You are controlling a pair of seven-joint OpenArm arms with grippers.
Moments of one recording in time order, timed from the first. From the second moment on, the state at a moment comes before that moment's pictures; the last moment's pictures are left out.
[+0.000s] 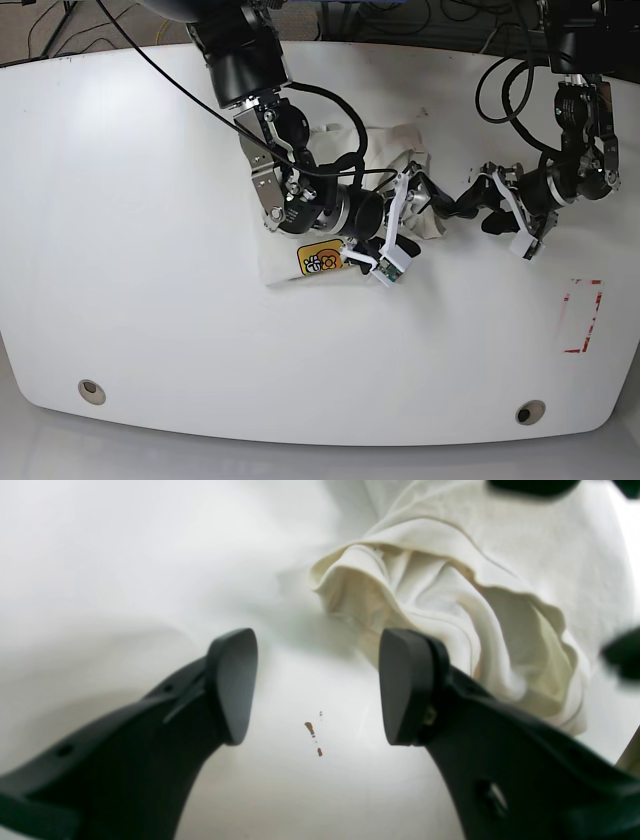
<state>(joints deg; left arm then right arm) -0.9 -23.8 -9.5 84.8 -44.0 -40.5 55.2 12.1 -6.6 -18.8 83.8 27.8 33.0 -50.8</state>
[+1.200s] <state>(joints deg) 3.5 -27.6 -39.7 85.7 -43.6 -41.7 55.8 27.9 -4.5 -34.4 51.1 27.3 33.0 -35.6</state>
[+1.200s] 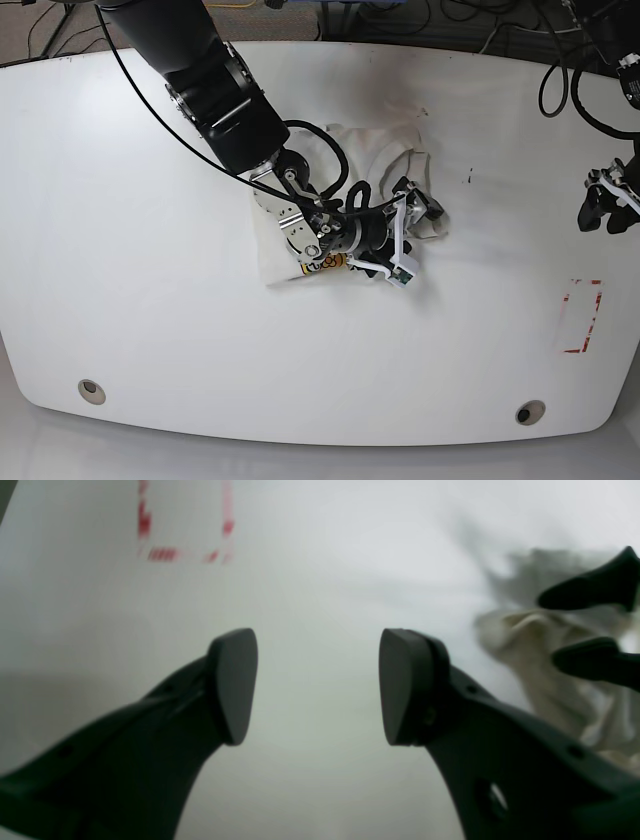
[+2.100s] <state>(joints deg) 5.1 -27.6 -39.8 85.8 -44.3 -41.8 55.6 27.7 -1.3 -36.0 57.0 27.6 32.2 -35.7</state>
